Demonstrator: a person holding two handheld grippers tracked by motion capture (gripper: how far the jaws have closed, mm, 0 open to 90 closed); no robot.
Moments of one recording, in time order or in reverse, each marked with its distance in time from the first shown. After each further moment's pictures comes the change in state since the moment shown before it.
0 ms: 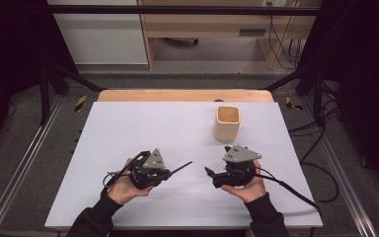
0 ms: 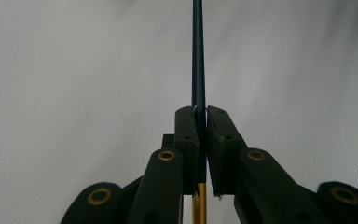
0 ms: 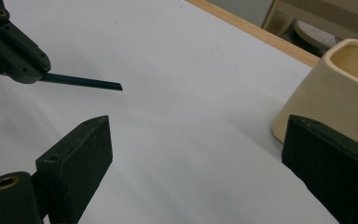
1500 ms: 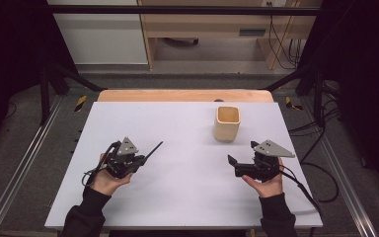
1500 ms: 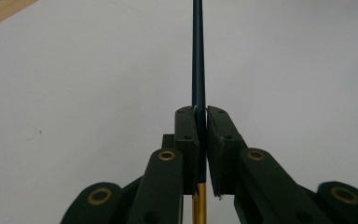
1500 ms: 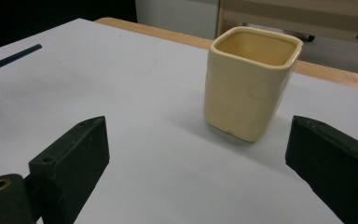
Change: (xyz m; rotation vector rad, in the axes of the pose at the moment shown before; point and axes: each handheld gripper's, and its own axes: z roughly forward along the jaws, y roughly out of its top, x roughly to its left) left arm 0.043 -0.042 -0.026 -0.044 0.215 -0.240; right arm -0.048 -0.026 -0.028 -0.108 -0.135 0.234
